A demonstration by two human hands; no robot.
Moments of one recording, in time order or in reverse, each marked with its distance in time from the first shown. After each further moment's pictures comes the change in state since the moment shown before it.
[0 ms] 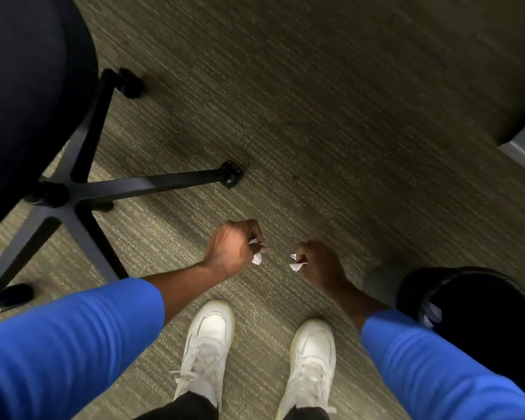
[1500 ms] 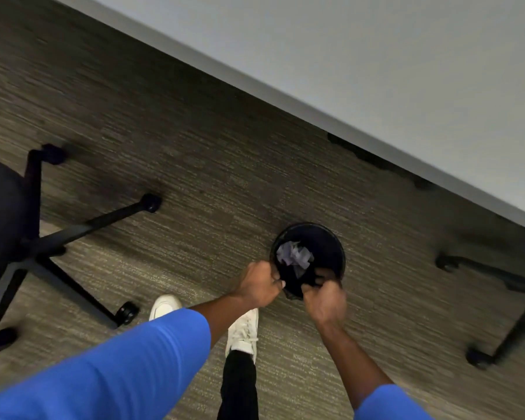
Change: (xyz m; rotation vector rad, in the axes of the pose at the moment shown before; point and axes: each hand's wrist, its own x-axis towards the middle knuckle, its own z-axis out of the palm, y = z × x) left_hand -0.128 0.327 0.045 -0.015 -0.522 -0.124; right_hand -0.319 0.034 -0.196 0.535 0.389 0.861
